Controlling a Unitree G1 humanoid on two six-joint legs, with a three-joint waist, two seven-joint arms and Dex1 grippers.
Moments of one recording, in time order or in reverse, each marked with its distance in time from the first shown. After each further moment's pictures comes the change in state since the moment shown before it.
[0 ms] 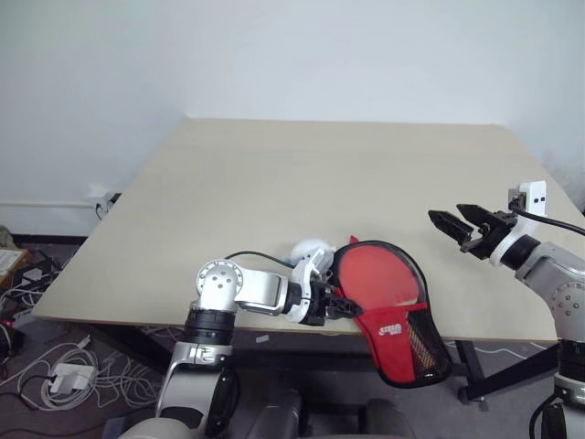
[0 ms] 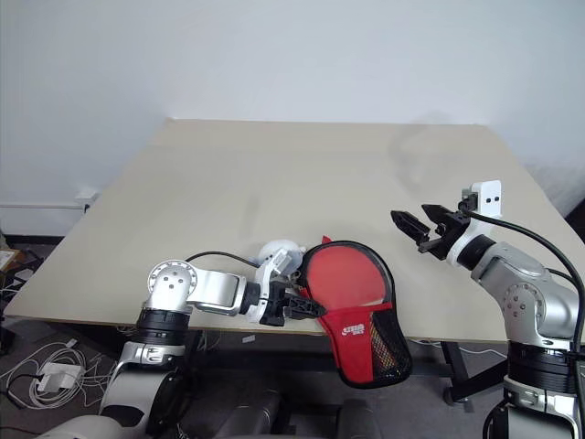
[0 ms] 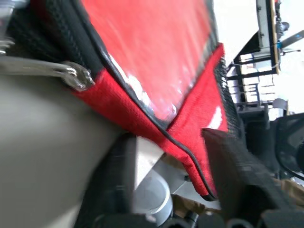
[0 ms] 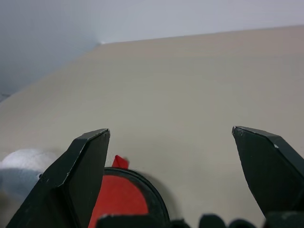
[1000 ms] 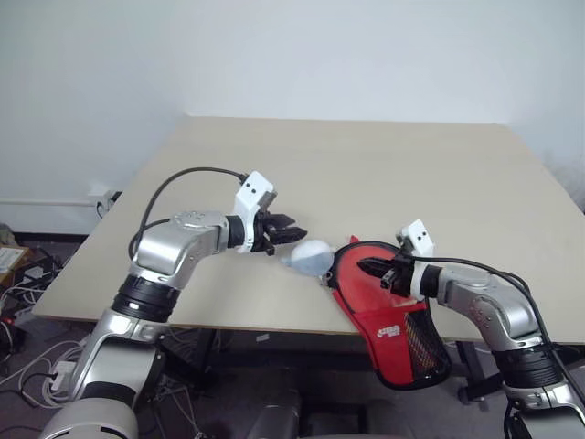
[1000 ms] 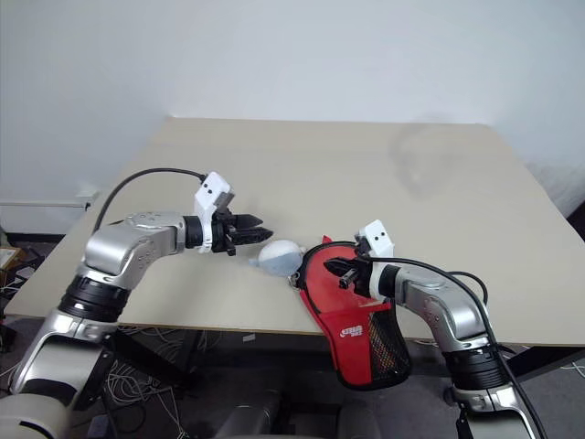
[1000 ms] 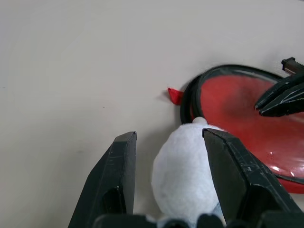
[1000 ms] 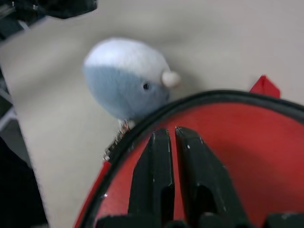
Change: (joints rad) left arm -0.146 0.389 -0.290 -0.021 0.823 -0.857 -0.894; right arm -0.015 0.124 0.427 -0.052 -0.162 0.067 0.052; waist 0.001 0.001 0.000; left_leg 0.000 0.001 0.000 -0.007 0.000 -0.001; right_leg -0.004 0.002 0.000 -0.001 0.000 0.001
